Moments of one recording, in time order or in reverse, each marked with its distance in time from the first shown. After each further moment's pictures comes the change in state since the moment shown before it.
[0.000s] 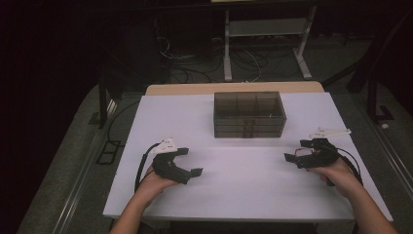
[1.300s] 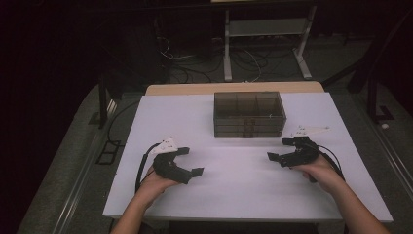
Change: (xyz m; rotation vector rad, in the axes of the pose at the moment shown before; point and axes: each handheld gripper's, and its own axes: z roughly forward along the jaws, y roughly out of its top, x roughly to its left) left arm -0.003 0.002 0.000 -0.019 -0.001 -0.005; right arm 0.028 0.018 0.032 -0.015 0.081 -0.042
